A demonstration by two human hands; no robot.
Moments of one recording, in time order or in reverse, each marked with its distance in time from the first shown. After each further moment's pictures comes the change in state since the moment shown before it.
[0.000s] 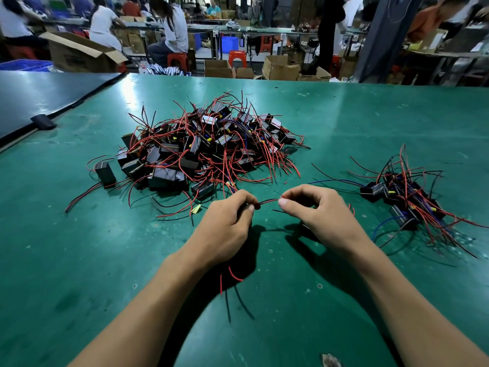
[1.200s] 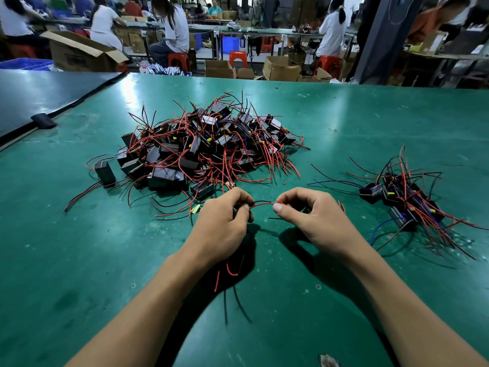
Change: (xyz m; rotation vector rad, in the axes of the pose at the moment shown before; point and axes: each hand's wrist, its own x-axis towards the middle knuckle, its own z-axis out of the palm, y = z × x) left_hand 0.001 0.000 0.003 -0.039 0.093 -0.066; right_hand -0.002 0.002 0.004 0.038 -0.090 -0.062
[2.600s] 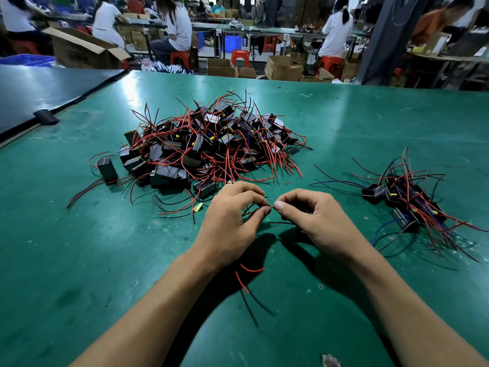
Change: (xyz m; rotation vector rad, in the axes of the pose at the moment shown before) left_hand -0.002 0.008 0.003 0.069 0.098 0.269; right_hand -0.002 -0.002 0.003 0.029 -0.056 -0.012
